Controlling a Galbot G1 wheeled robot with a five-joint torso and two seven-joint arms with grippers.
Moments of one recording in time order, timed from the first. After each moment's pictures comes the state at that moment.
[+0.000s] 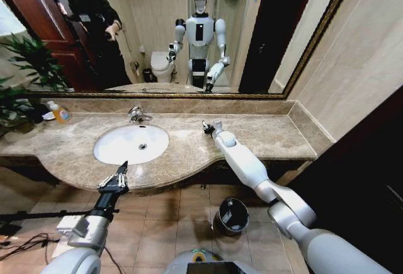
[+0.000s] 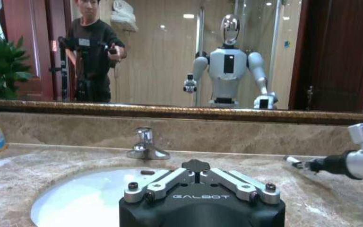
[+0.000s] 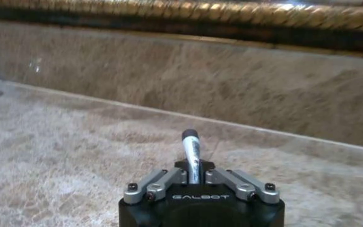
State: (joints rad) left arm 1.83 -1.36 -0.81 -2.47 -0.37 0.17 0.05; right arm -0.36 1.34 -0.07 1.13 0.52 -0.41 0.17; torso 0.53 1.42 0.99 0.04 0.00
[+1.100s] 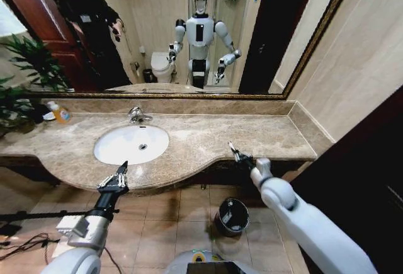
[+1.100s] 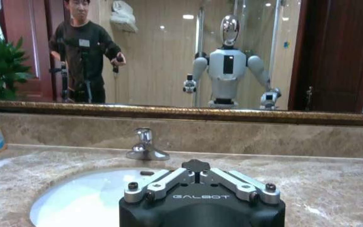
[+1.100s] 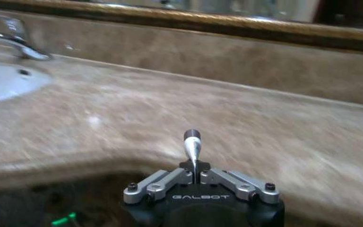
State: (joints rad) left arm 1.83 -1.36 -0.81 -2.47 -0.37 0.17 0.05; right arm -1.35 0.92 0.35 2.04 0.51 -0.33 0.20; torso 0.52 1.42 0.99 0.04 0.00
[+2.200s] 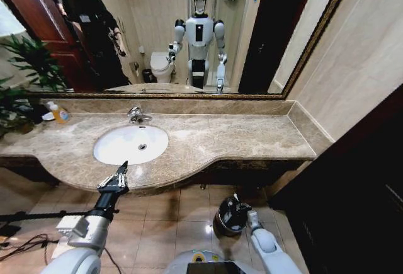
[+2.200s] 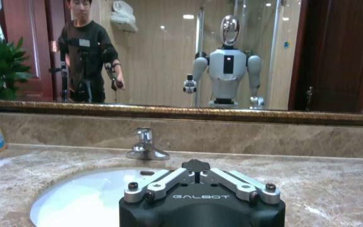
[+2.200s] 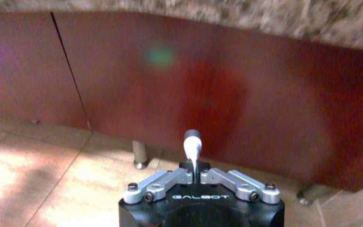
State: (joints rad) left arm 1.83 -1.36 -0.81 -2.47 -0.37 0.17 0.05; right arm -1.28 1.34 0.38 1.20 0.08 0.02 -0.02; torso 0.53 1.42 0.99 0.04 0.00
